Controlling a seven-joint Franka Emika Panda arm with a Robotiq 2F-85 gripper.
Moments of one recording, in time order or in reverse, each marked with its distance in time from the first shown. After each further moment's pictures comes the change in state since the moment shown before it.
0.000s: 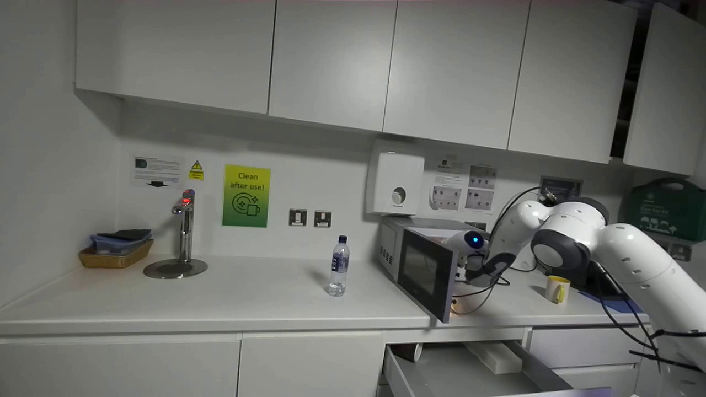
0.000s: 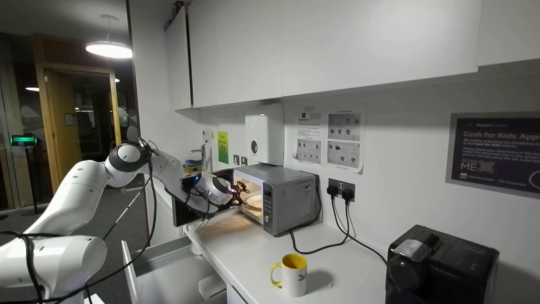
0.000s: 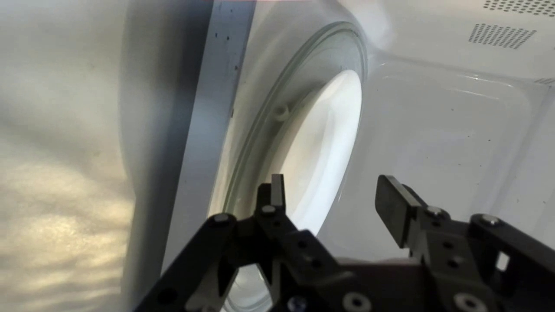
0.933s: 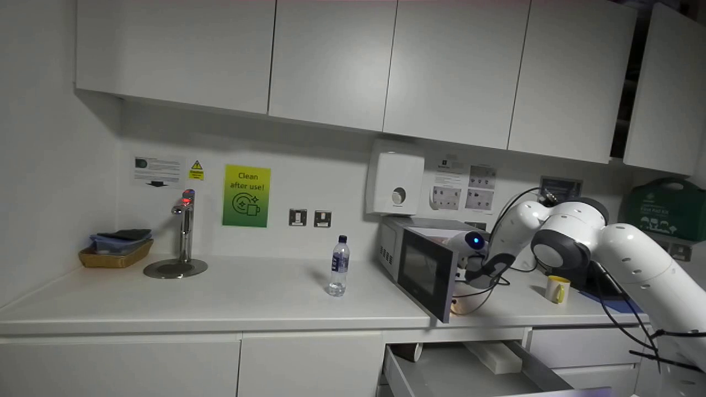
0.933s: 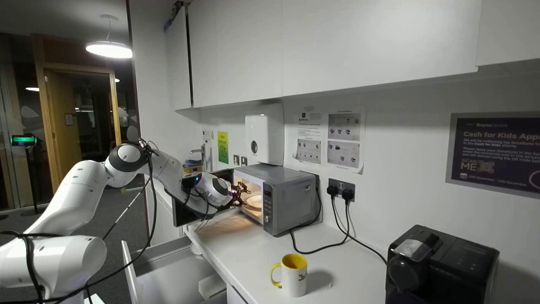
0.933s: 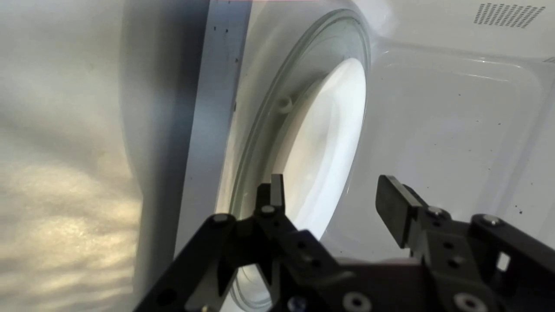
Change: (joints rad) arm 0.002 0.000 0.002 -0.018 0.050 0.000 0.001
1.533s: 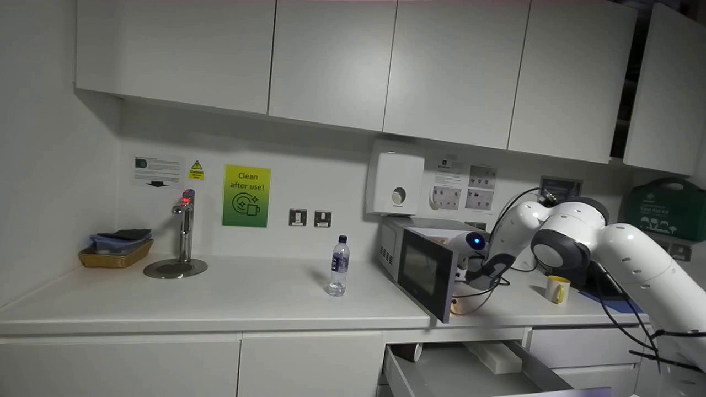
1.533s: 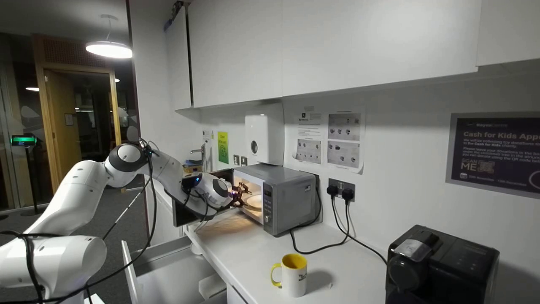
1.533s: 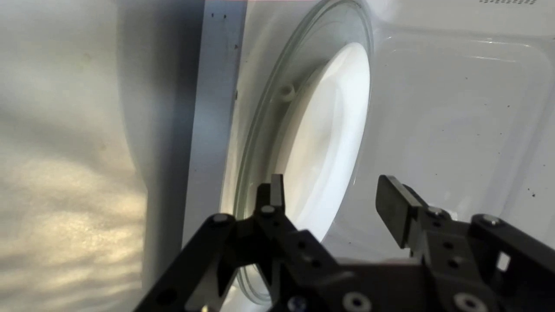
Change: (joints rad) arm 0.000 0.000 0.000 -0.016 0.041 0.000 0.000
